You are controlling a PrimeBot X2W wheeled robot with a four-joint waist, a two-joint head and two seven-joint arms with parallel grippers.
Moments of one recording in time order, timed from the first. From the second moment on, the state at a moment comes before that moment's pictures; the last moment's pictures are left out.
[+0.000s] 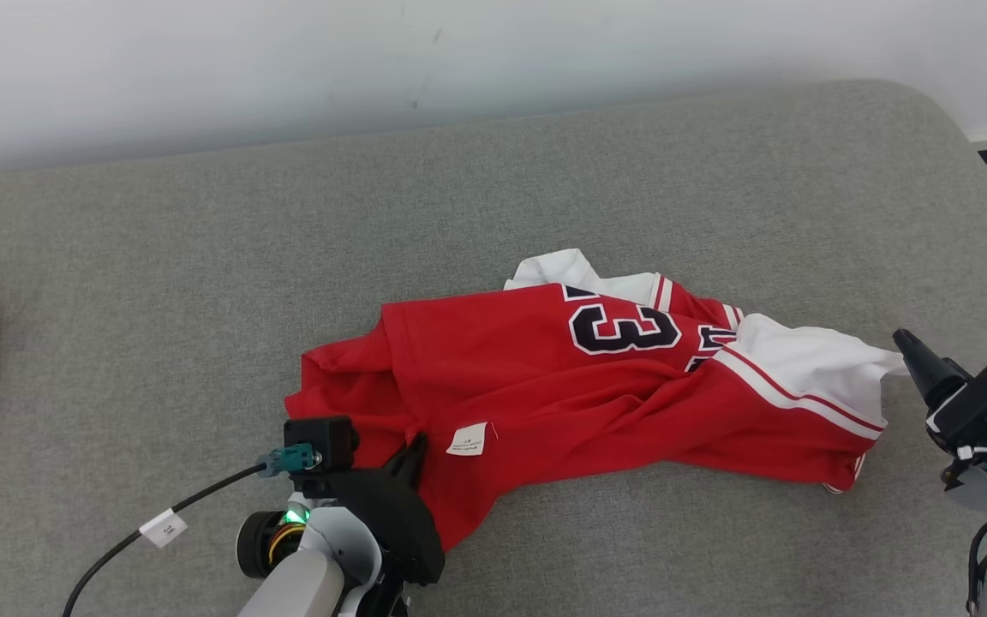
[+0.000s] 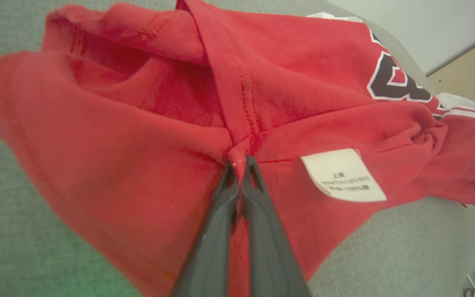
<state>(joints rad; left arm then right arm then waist) -0.45 0.08 -0.49 0.59 -0.72 0.01 0.07 -0.45 -0.05 -0.50 0.26 0.41 0.13 0.73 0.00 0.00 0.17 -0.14</state>
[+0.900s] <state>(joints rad) -0.46 0.08 -0.51 0.59 -0.72 0.02 0.08 -0.50 -0.05 -0.53 0.33 0.52 0.13 0.83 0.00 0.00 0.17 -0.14</state>
